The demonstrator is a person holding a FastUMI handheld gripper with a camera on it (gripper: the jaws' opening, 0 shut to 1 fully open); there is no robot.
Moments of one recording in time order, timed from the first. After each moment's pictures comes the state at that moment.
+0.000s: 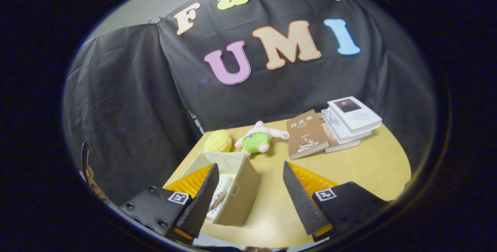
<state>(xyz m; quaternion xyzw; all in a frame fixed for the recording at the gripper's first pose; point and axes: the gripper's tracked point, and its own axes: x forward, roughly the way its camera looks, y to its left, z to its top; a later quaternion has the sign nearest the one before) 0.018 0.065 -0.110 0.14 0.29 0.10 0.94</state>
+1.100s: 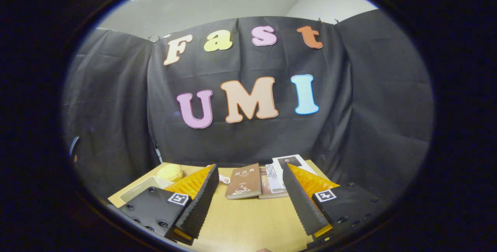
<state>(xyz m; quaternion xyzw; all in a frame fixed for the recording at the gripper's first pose) 0.020 -0.094 -0.028 0.06 0.12 0.00 0.99</state>
